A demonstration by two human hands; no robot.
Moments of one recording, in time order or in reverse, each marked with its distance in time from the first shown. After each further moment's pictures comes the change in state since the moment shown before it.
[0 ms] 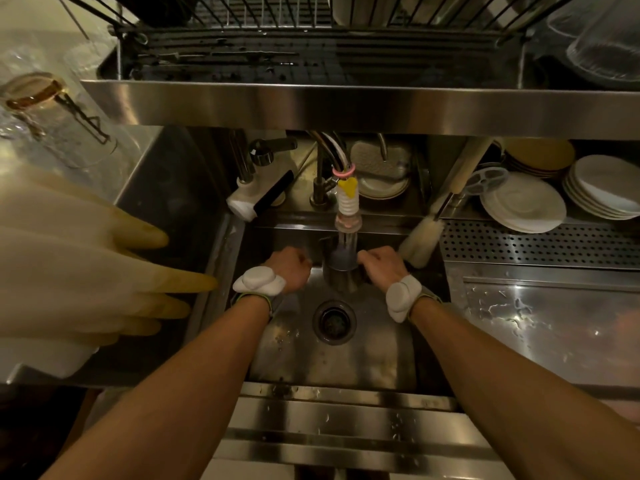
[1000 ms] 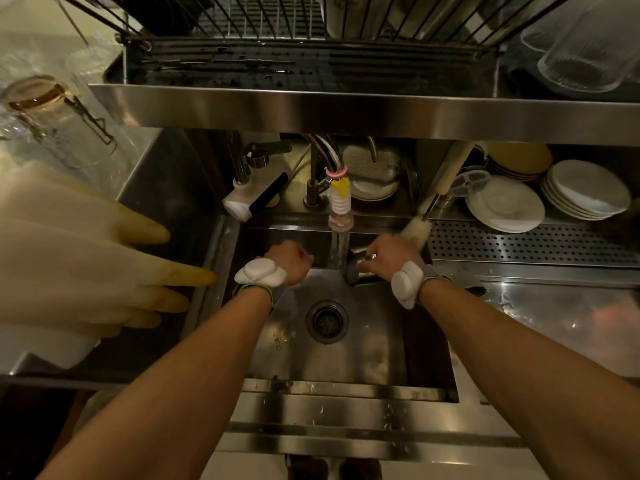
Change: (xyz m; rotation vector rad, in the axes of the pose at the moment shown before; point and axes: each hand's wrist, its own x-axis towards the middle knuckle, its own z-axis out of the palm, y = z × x) left_hand -0.009 0.012 -0.009 -0.002 -0.007 0.008; right_hand -0.011 -0.019 -0.040 -0.730 -0.056 -0.219
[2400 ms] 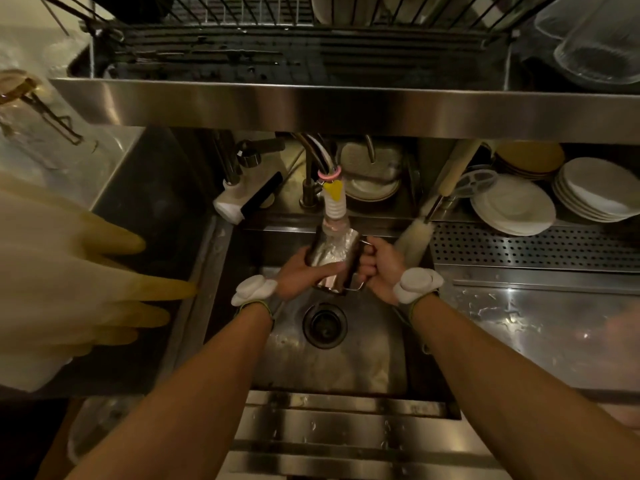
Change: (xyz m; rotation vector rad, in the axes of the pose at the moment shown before) left_hand 0.005 0.018 0.032 -0.702 -0.136 0.090; right_hand 0.017 -0.003 0.031 1.681 -0.057 0.463
